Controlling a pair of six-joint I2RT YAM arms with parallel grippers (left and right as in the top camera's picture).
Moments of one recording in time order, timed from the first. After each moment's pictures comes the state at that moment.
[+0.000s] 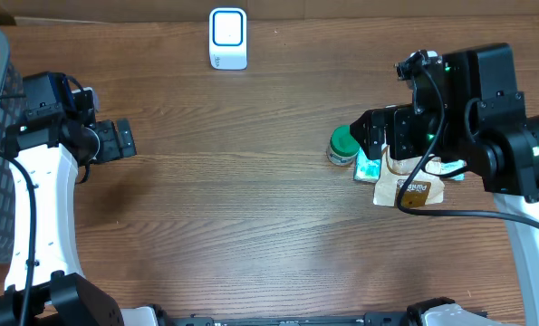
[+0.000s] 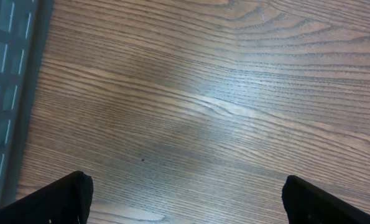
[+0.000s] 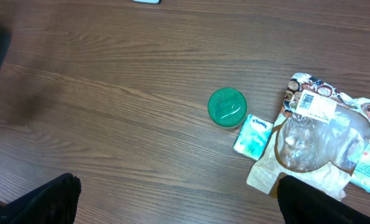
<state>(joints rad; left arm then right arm) 0.28 1.54 1.33 -0.96 0.02 0.01 0.24 1.37 1.77 -1.36 -0.21 0.10</state>
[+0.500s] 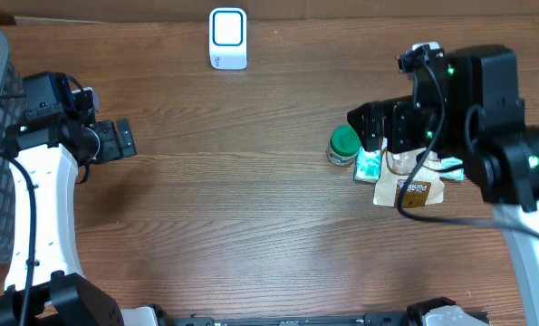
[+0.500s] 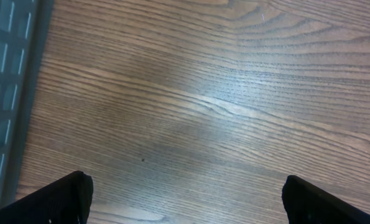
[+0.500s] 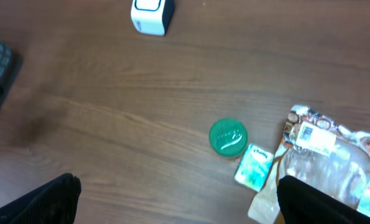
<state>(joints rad) 0.28 1.54 1.33 -0.96 0.02 0.01 0.24 1.31 1.66 -1.17 -0.20 0.10</state>
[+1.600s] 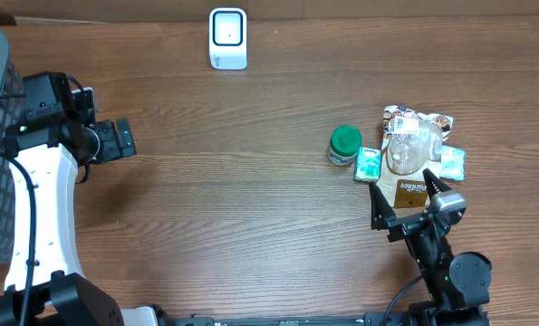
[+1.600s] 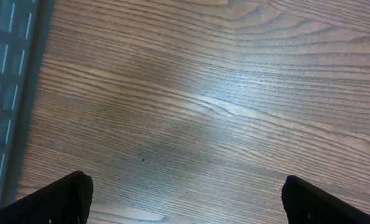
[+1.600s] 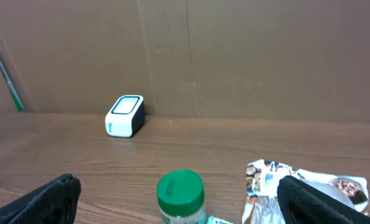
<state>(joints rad) 0.28 1.54 1.33 -0.96 0.02 0.01 0.14 0.11 0.11 0.02 -0.12 0.10</state>
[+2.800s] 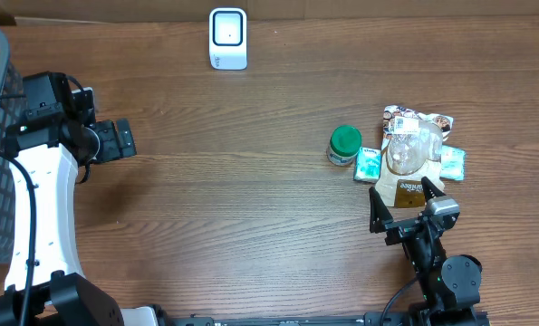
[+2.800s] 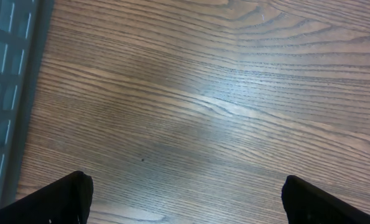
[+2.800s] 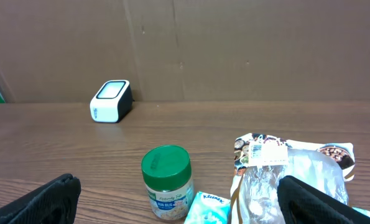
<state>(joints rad) 0.28 1.54 1.33 -0.96 0.02 0.01 0.14 0.01 0.02 -0.03 -0.08 0.10</state>
